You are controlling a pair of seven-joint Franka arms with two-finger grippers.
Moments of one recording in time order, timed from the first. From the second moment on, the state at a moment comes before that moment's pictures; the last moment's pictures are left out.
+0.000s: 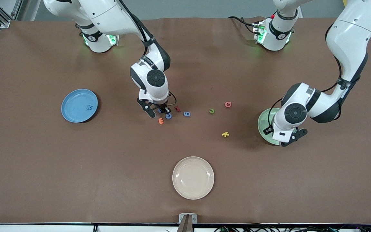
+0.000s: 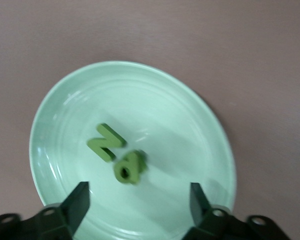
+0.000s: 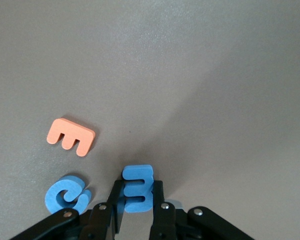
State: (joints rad) left arm 0.39 0.60 -0.69 -1.93 0.62 2.13 -1.15; right arm 0.74 0.56 -0.01 -1.96 -0.04 2.43 1.57
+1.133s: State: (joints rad) left arm 0.15 0.65 -0.83 -1.84 0.61 2.13 -1.67; right arm 0.42 0.17 -0.04 -2.16 -0.08 1.96 0.67
